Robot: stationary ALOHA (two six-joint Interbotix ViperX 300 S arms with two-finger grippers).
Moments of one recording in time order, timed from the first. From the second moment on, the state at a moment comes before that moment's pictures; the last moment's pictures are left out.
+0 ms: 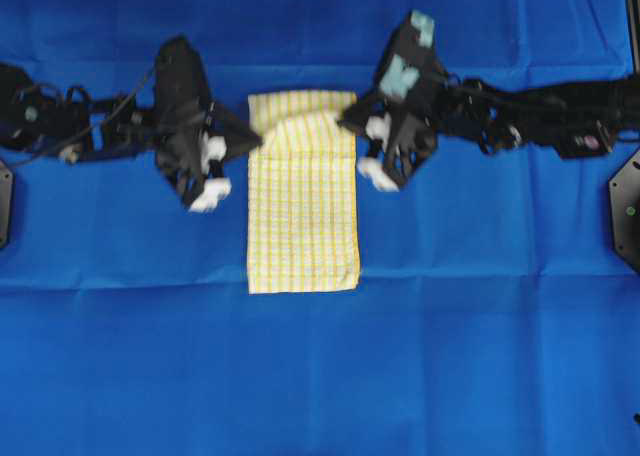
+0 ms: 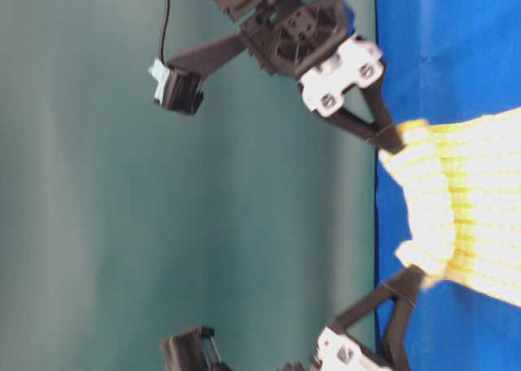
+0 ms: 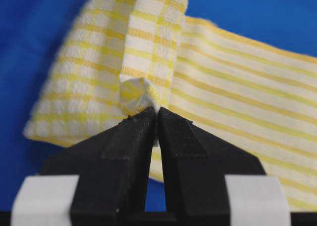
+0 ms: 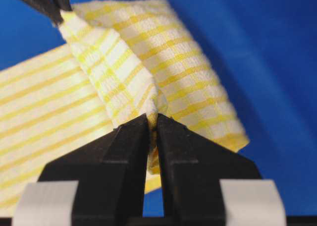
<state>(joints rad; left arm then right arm) 0.13 -0.02 0.93 -0.12 -0.33 -0.10 -0.17 0.05 0.76 0.55 -0.21 -0.14</state>
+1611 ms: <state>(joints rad) -0.18 0.04 0.96 -0.12 -0.35 -0.24 0.15 0.09 0.81 0.66 -0.30 -0.14</state>
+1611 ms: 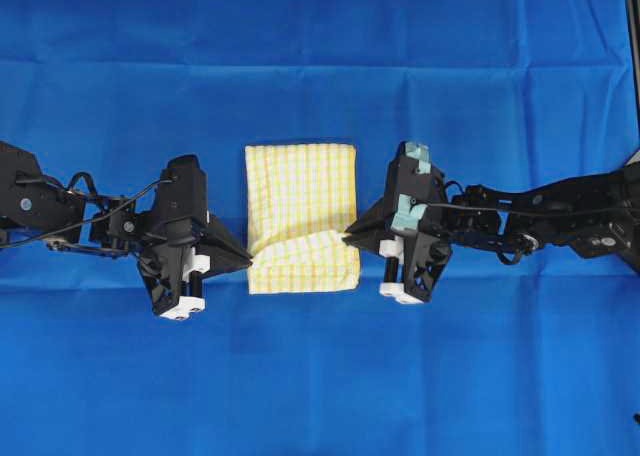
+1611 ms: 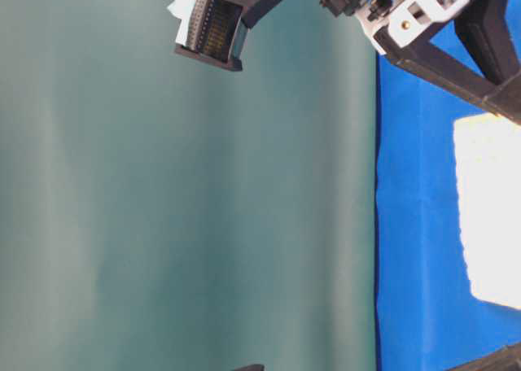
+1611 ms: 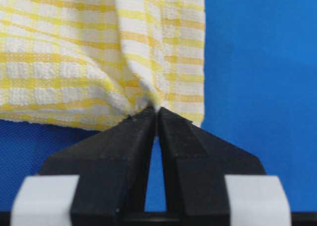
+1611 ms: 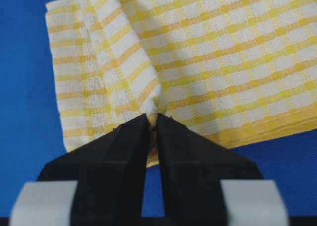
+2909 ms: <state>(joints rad) -0.18 -0.92 1.30 -0.10 -0.12 -0.02 0.18 -0.81 1.30 0.65 -0.25 -0.36</state>
